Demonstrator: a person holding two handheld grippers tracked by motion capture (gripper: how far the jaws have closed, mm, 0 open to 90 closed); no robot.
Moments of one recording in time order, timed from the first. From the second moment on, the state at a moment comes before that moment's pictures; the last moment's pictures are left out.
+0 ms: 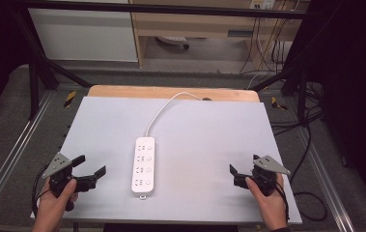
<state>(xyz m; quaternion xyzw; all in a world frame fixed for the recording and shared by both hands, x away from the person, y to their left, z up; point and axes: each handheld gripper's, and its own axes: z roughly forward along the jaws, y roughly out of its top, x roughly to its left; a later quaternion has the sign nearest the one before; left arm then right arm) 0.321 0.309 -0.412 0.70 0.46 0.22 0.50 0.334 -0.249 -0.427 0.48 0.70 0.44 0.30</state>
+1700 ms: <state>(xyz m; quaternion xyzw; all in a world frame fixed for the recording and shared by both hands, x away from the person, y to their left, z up) 0.337 0.278 -0.371 0.69 0.44 0.22 0.54 0.332 -0.242 -0.430 0.46 0.72 0.45 0.26</state>
